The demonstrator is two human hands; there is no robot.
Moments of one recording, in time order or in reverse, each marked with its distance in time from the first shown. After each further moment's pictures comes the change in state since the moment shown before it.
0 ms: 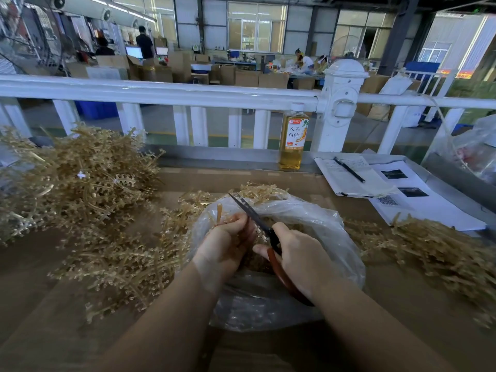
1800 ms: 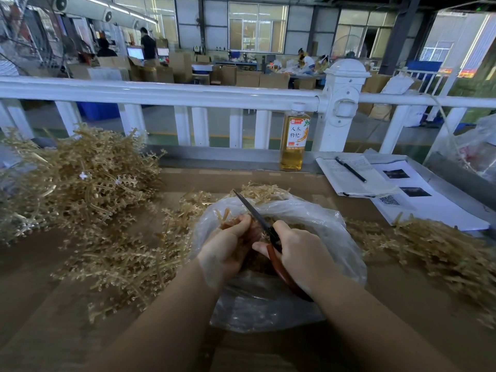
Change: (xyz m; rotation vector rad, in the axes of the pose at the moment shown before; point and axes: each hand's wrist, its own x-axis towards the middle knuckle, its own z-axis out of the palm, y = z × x) left_hand 0.004 0.000 -0.001 0.027 -0.041 -0.025; right_hand 0.005 -0.008 -0.007 -0.074 0.025 0.018
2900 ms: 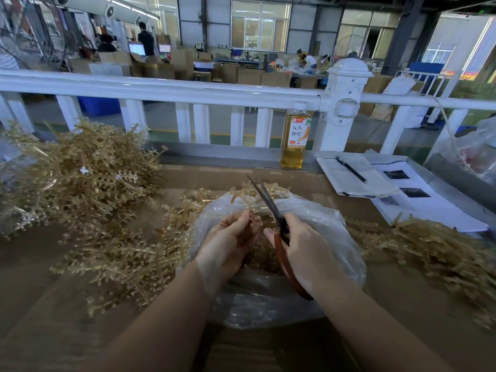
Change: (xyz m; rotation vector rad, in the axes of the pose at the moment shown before) left_hand -0.004 -0.006 -0.002 0.009 -0.011 0.110; right_hand -0.005 -0.001 -0.002 0.172 0.075 0.187
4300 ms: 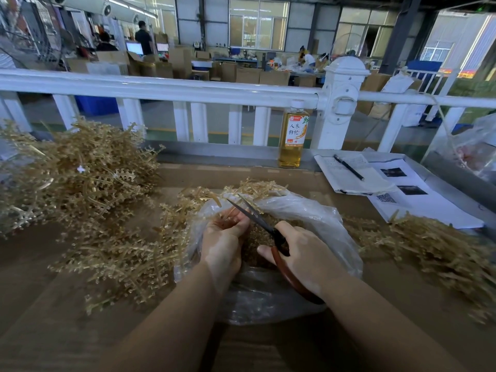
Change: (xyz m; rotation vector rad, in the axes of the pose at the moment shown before) left_hand 0.000 -0.009 0.010 0.003 0.192 0.205; right_hand -0.003 0.016 -0.005 -0.020 -0.232 -0.099
